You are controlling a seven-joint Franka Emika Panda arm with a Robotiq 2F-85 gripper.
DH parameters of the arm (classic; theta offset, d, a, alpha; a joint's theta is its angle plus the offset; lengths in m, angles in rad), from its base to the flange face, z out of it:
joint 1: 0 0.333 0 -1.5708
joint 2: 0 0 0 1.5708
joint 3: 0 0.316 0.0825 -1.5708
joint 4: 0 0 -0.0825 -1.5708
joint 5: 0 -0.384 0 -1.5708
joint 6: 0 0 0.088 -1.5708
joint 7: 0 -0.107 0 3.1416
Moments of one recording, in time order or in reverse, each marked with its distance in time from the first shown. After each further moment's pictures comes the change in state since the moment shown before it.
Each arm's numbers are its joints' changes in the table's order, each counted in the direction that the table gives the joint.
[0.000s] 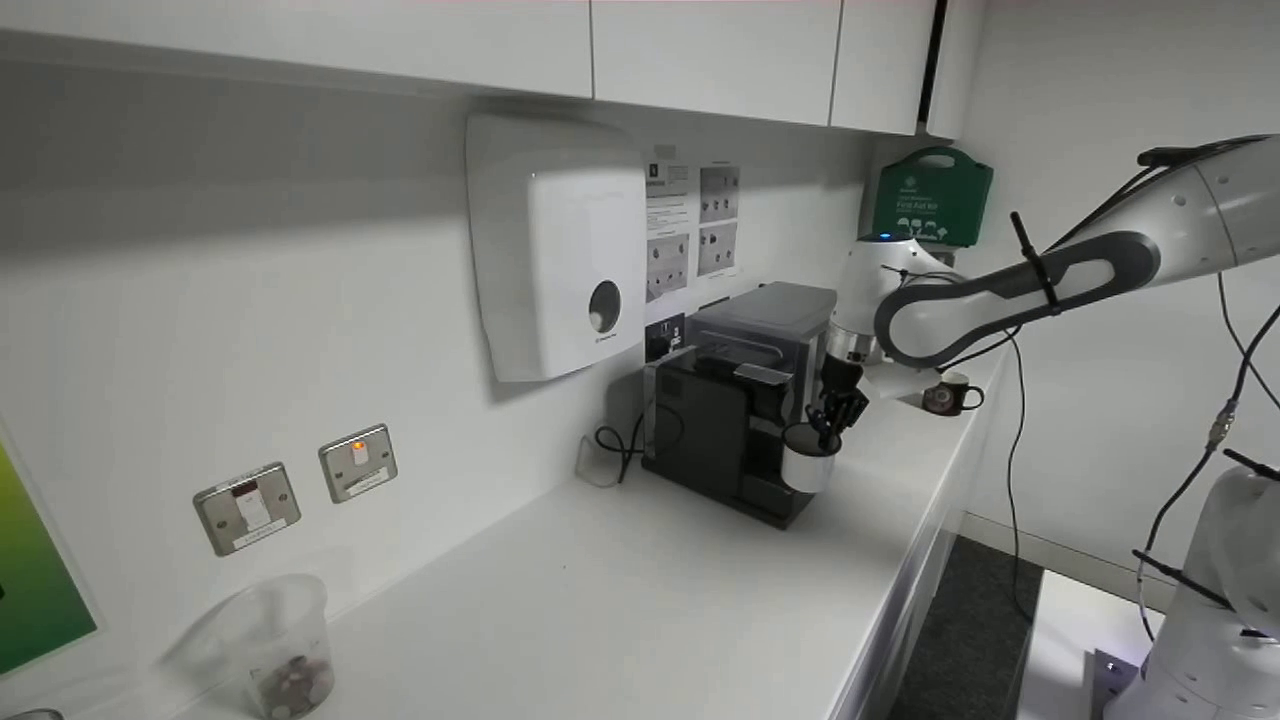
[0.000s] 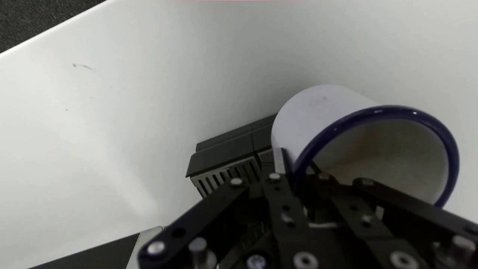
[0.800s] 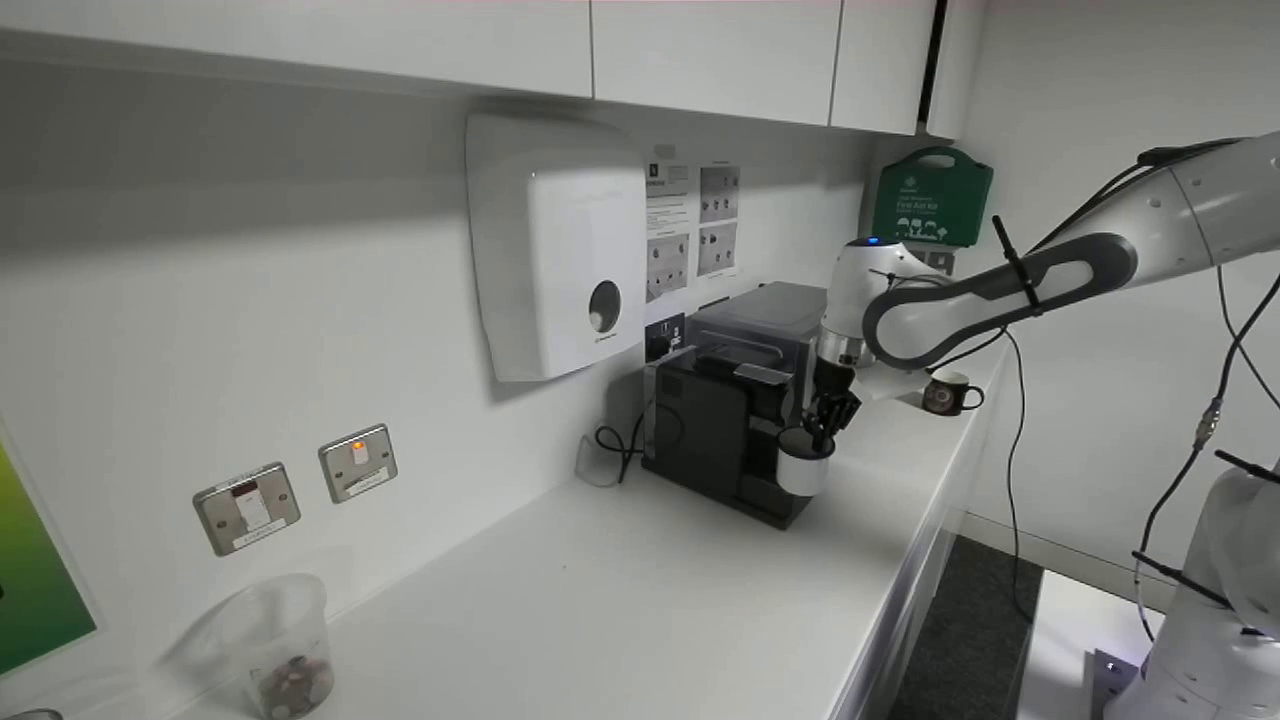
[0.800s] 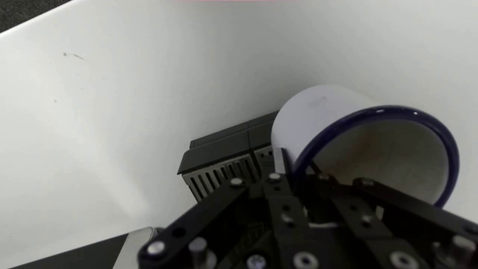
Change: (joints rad) arm 0.002 0.049 -0.003 -0.032 -0.003 0.000 0.033
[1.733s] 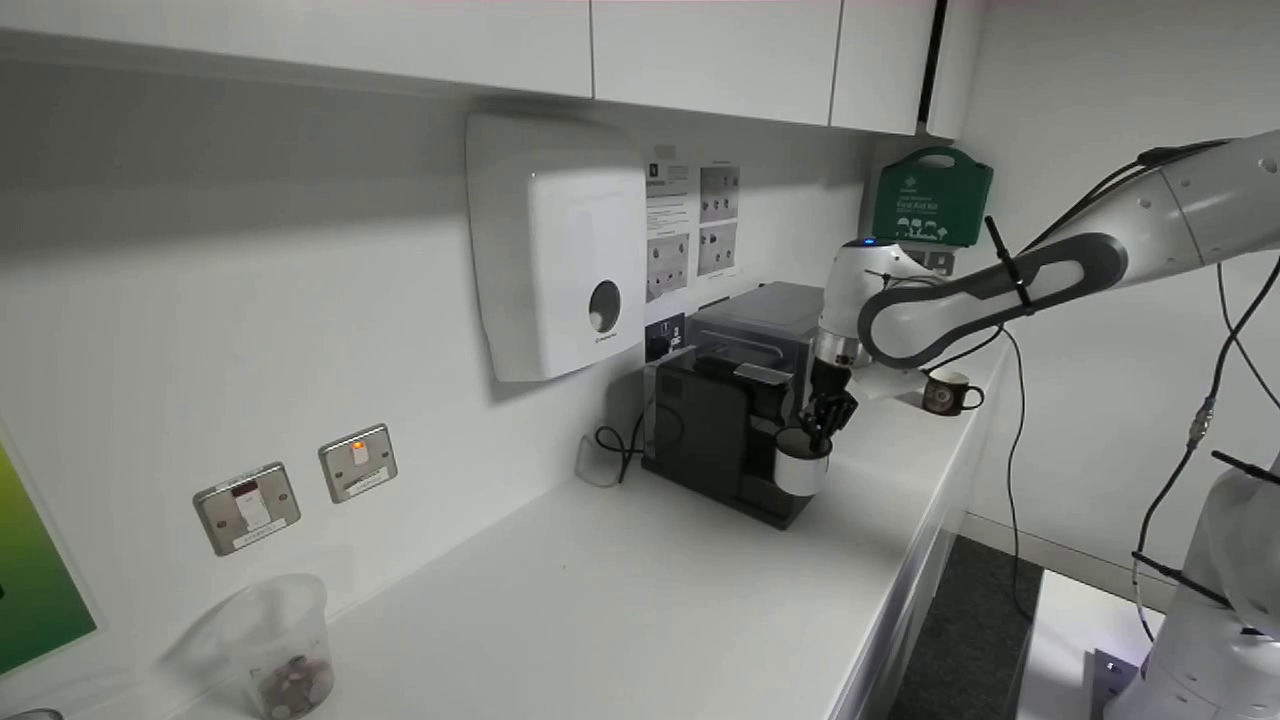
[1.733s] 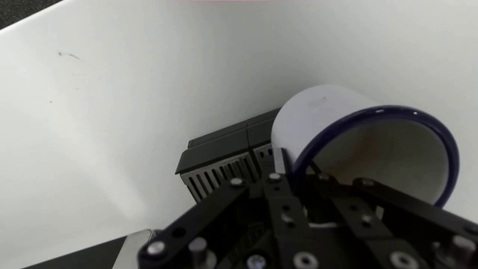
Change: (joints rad) arm 0.000 0.020 -0.006 -0.014 -0.010 0.000 0.000
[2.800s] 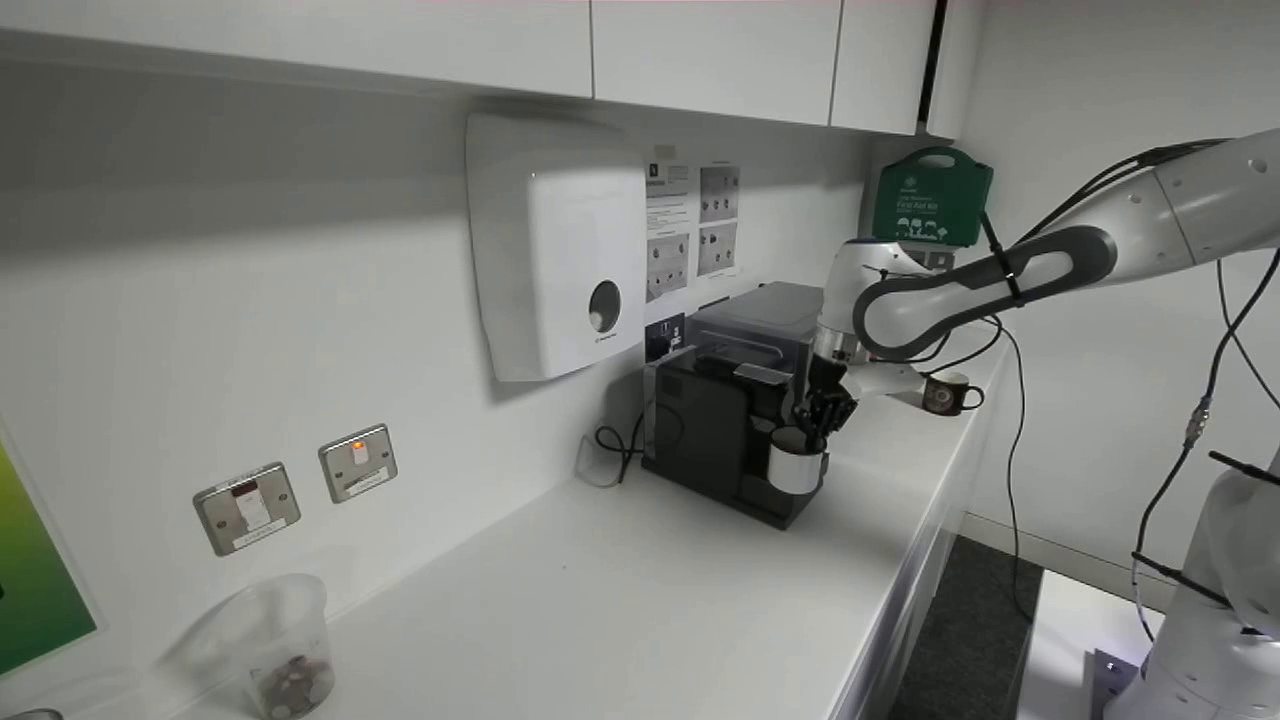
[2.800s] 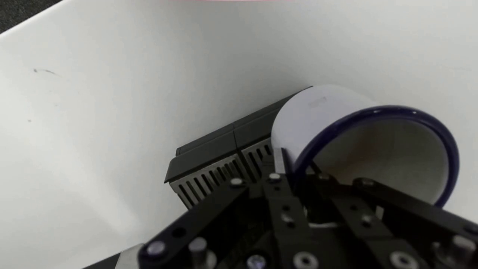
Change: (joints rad) arm 0.000 0.015 -0.016 -0.014 -0.085 0.000 0.000
